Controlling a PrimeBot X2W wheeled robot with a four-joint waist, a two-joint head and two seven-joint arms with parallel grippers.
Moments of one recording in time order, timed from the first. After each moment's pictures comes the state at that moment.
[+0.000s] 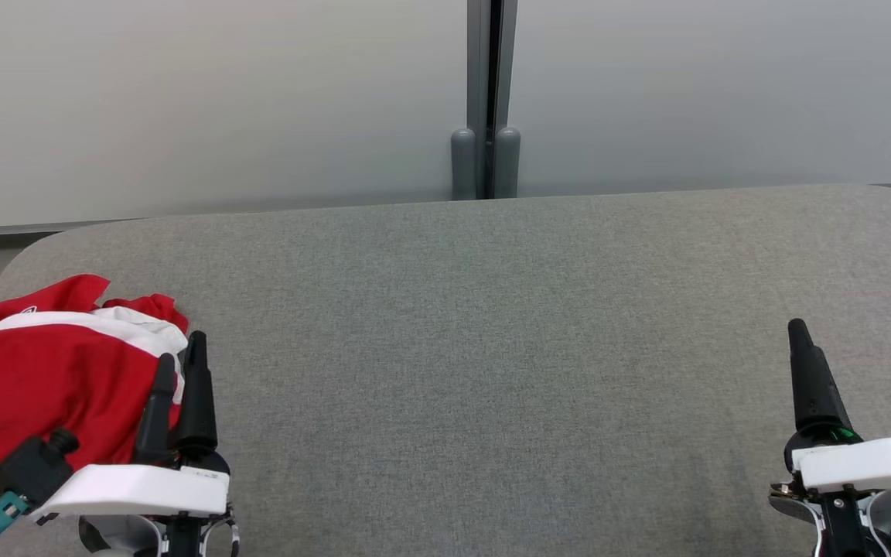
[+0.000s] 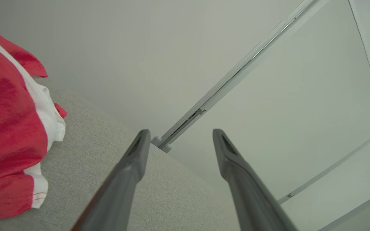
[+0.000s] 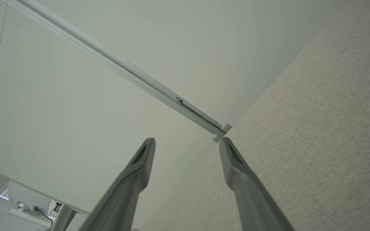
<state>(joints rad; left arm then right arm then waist) -0.04 0.04 0.02 0.12 -0.91 -0.11 -0.09 -0.07 -0.05 -0.02 0.11 1.09 0.13 -0.09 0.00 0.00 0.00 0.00</state>
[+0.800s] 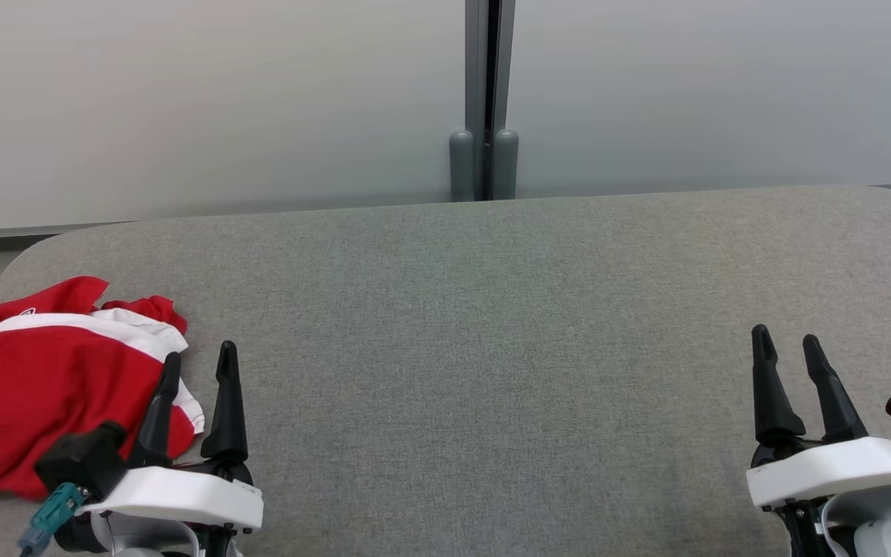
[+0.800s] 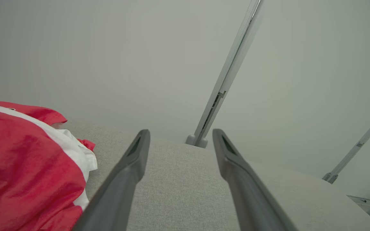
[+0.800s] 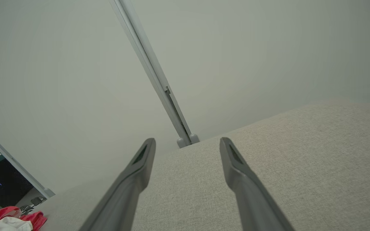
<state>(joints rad) -0.04 0.04 -0.02 0.13 -0.47 -0.05 -0.16 -0.08 -0.08 0.03 0.15 0.55 0.13 -0.15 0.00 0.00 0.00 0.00</state>
